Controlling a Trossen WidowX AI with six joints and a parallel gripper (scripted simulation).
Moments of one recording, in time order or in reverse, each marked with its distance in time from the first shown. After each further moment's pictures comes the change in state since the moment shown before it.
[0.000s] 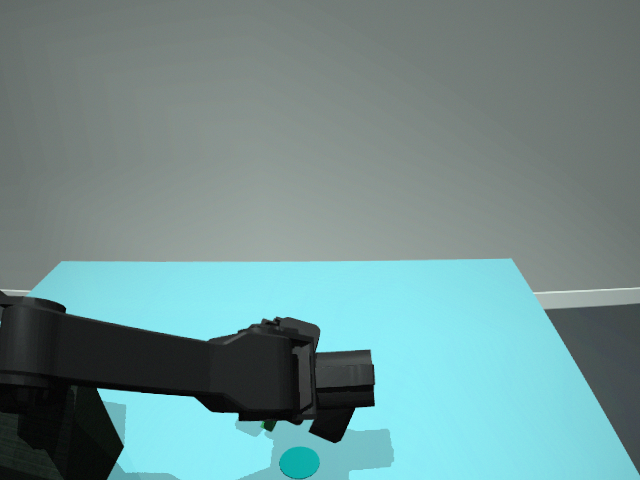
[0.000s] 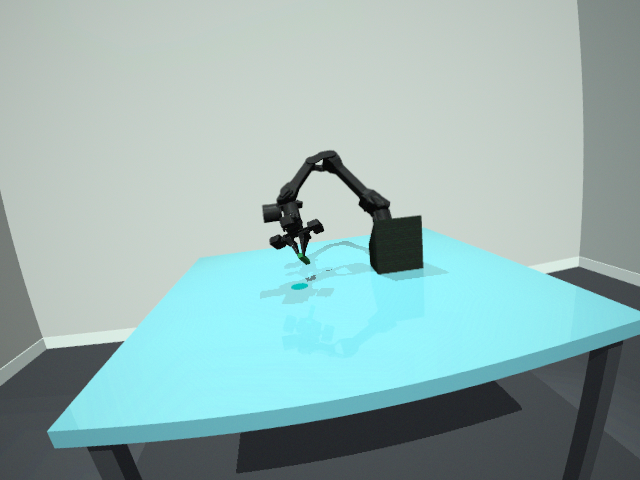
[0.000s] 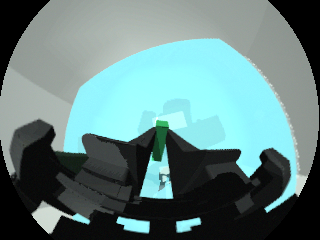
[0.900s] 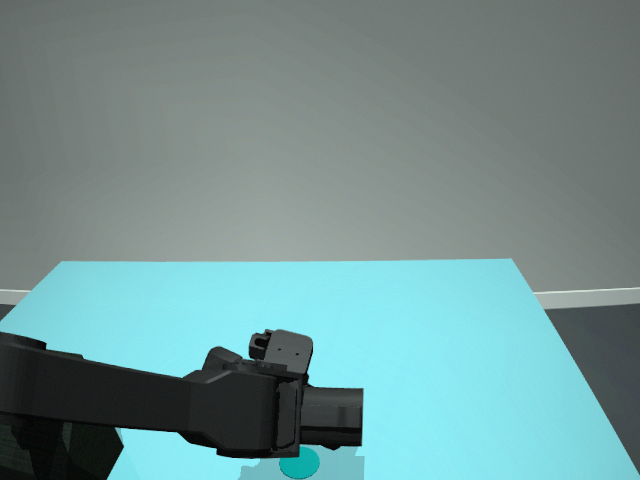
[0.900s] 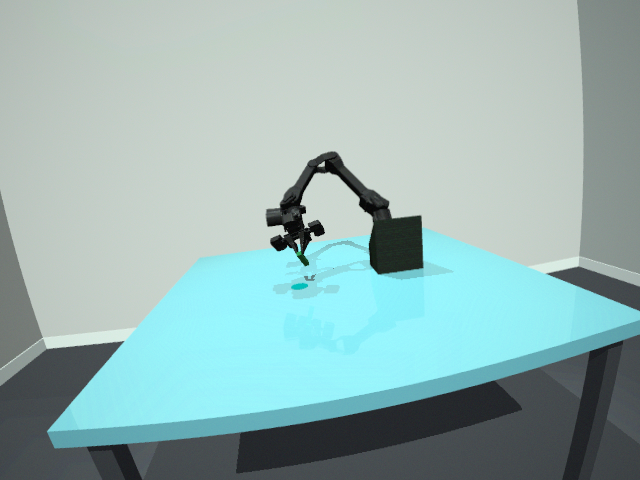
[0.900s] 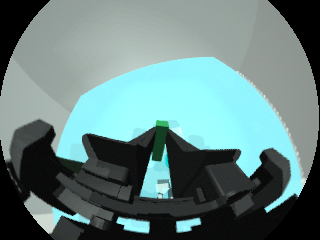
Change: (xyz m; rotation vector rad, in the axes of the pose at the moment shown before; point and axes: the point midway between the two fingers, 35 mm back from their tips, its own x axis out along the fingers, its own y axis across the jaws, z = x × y) arm -0.002 -0.001 -0.001 -0.032 -0.202 0.007
